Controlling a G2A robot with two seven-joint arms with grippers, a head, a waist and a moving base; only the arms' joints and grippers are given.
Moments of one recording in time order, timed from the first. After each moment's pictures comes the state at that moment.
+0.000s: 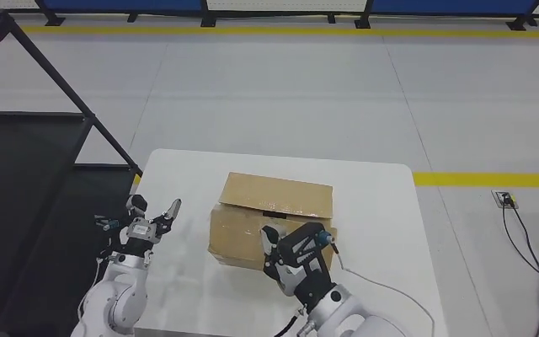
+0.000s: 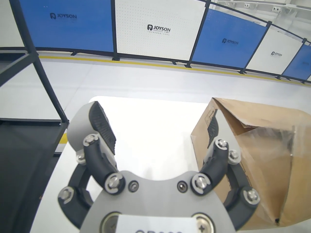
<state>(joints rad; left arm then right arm) 1.29 -1.24 -1.63 -1.55 1.14 -0.29 0.19 -1.31 -1.42 1.00 -2.26 -1.27 0.08 0.60</state>
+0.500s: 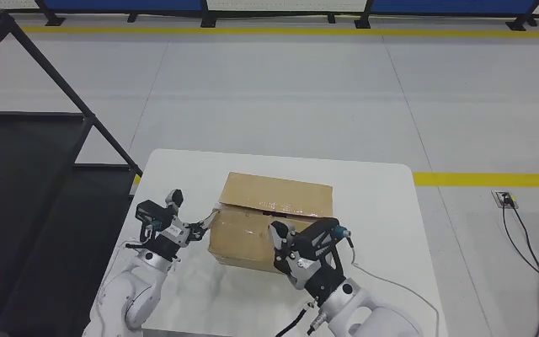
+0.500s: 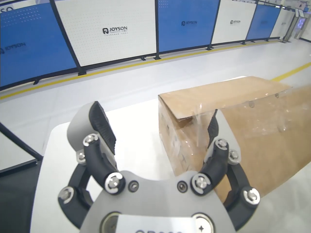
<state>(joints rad) 1.25 -1.23 -1.52 -1.62 1.33 -0.42 0.12 -1.33 -1.41 1.08 -2.23 -1.17 0.00 0.53</state>
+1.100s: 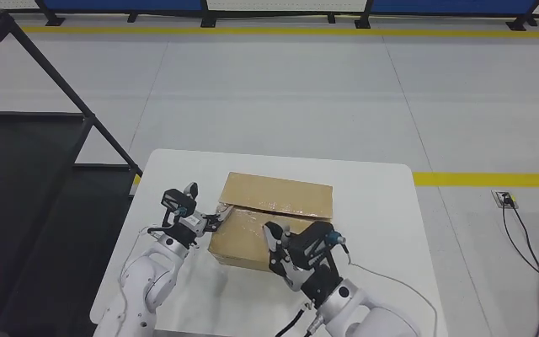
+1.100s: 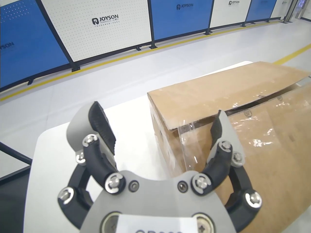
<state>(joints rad) 1.13 -1.24 -1.41 -1.50 1.38 -0.37 0.10 -1.31 -1.40 1.05 -2.23 -1.25 -0.07 0.48</state>
